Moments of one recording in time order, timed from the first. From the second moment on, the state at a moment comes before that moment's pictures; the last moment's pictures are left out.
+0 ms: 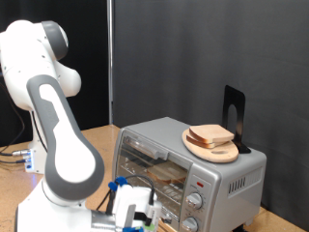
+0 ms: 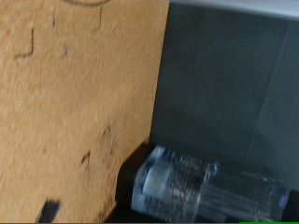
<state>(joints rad) -0.58 0.87 0.39 -1.60 1.22 2.05 -0.23</state>
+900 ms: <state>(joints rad) -0.56 0.92 0.41 -1.58 1.16 2.01 -0.14</state>
